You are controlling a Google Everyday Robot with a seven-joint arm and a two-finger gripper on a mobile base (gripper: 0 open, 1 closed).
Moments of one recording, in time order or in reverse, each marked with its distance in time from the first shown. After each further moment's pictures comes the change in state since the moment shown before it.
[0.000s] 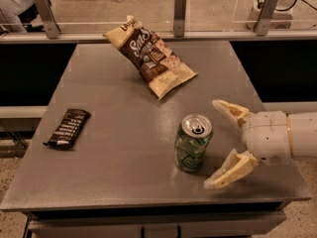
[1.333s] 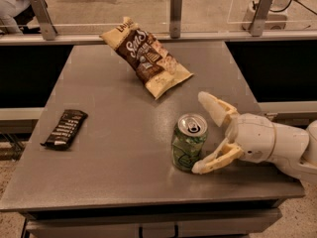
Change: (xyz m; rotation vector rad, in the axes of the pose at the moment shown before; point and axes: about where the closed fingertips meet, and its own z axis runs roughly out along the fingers) arm -0.003 -0.008 0.032 -0.076 -0.559 0.257
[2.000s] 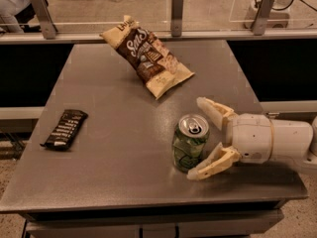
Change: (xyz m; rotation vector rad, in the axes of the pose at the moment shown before) arm -0.028 0.008 0.011 0.027 0.227 -0.163
